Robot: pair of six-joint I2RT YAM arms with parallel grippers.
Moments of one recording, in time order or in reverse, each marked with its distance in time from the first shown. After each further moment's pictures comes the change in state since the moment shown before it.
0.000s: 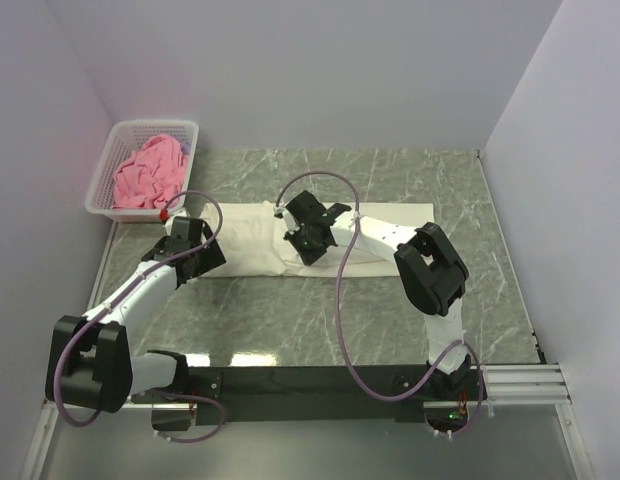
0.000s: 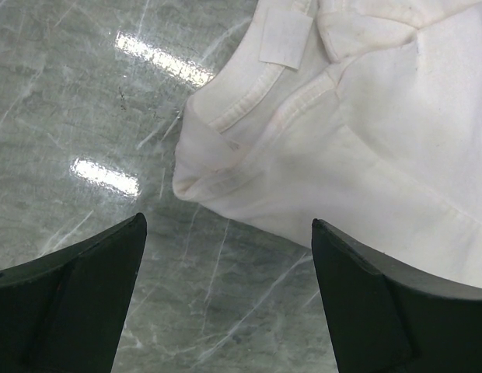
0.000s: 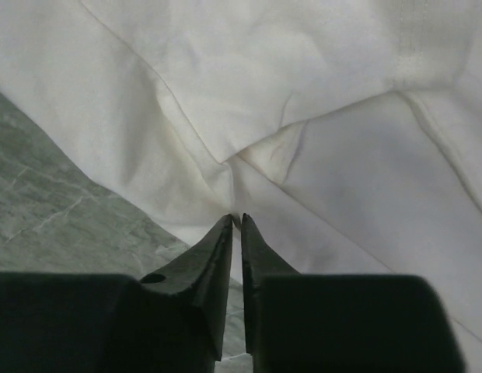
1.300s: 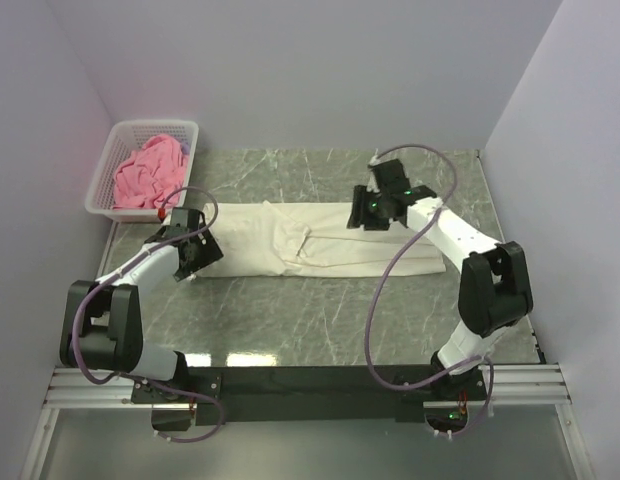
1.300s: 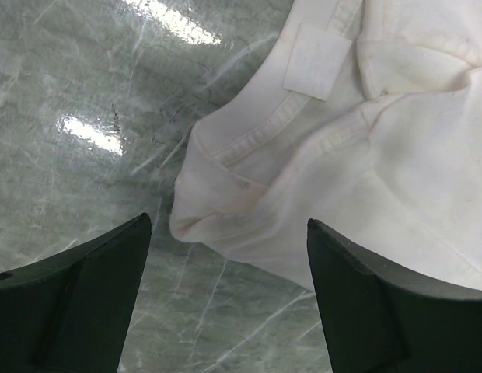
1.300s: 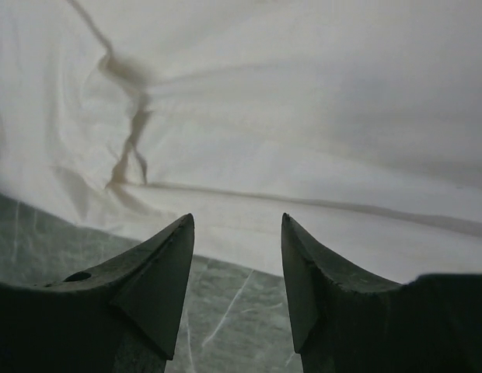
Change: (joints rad) left arm 0.077 0.195 0.087 0.002 0.067 -0.041; right arm -0.451 -0.324 -0.194 0.068 -0.085 0.417
